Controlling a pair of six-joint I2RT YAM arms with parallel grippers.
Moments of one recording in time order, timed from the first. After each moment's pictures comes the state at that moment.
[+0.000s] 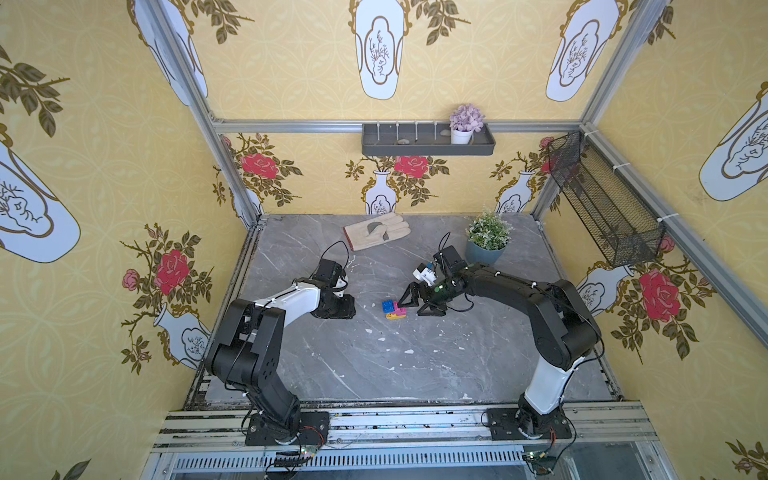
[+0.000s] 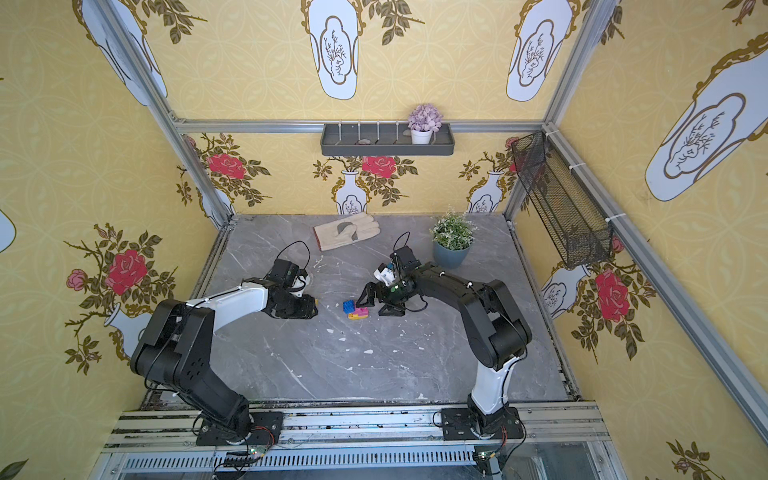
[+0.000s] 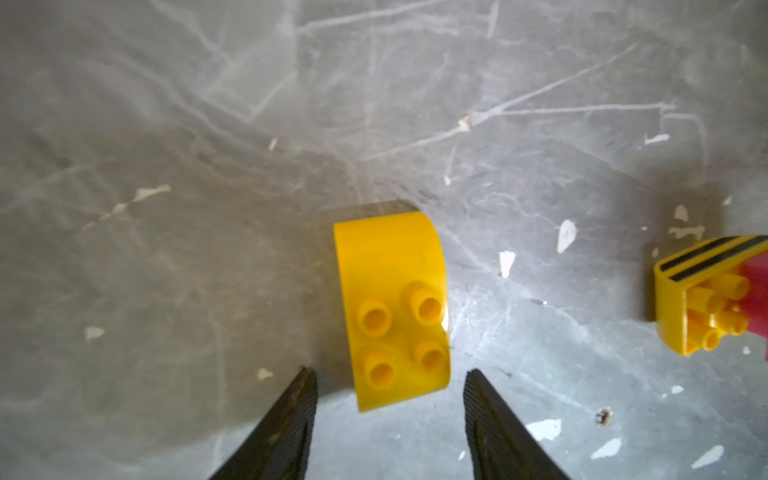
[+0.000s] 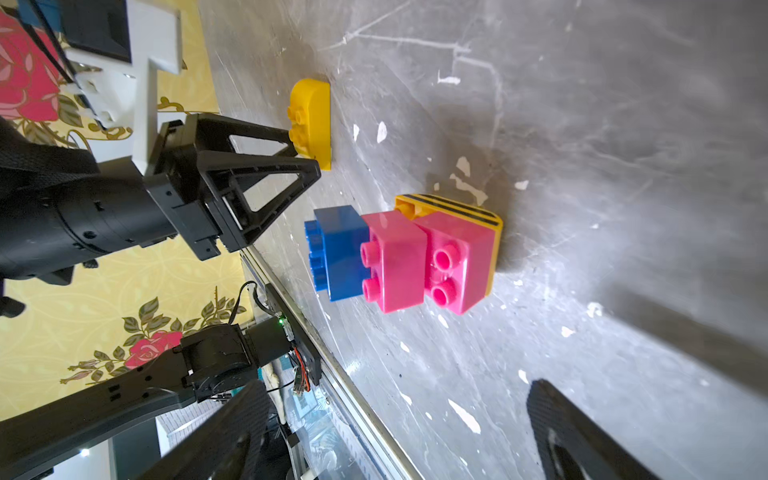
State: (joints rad) left arm -0.29 1.64 0.90 -0.50 0.22 -0.18; right arm 0.60 1.82 1.15 -0.47 -0.77 0.51
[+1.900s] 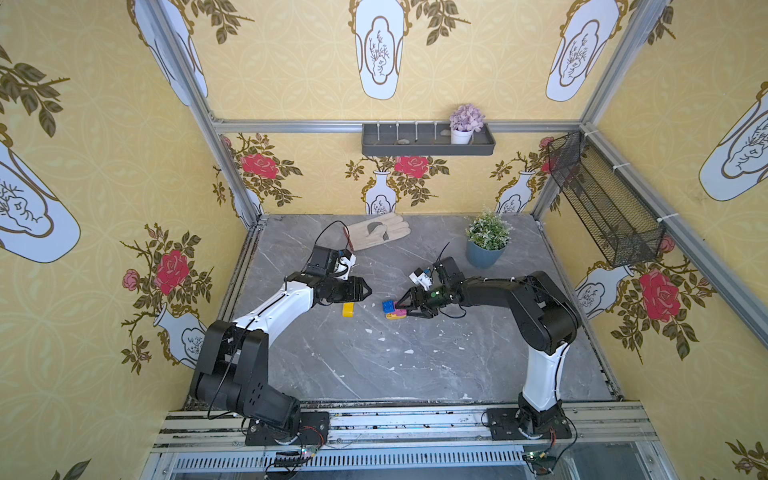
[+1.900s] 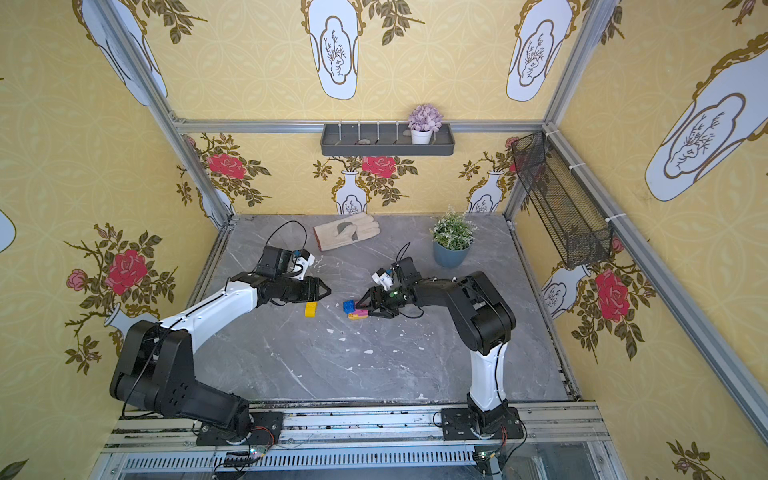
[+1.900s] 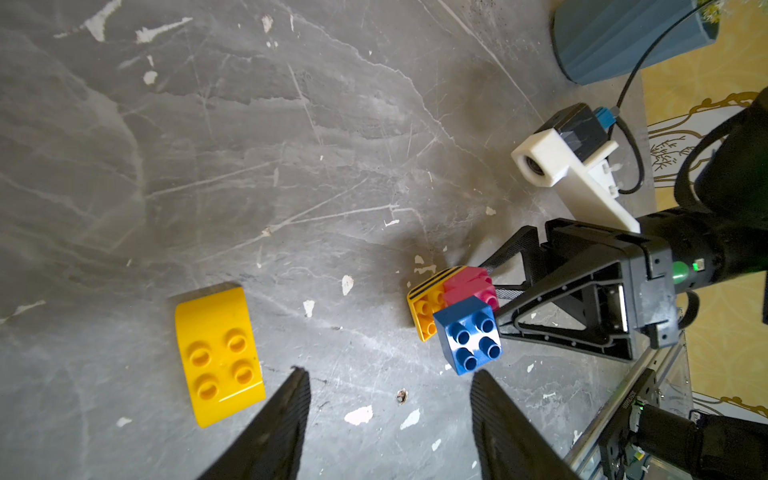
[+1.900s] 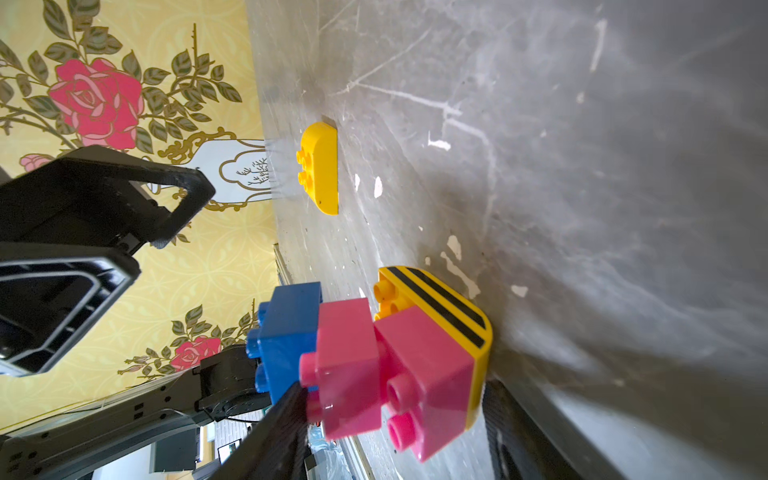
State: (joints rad) left arm -0.30 1.51 0.96 -0.42 0.49 -0.29; right arm 0.58 1.95 1.01 -0.01 -0.89 0.64
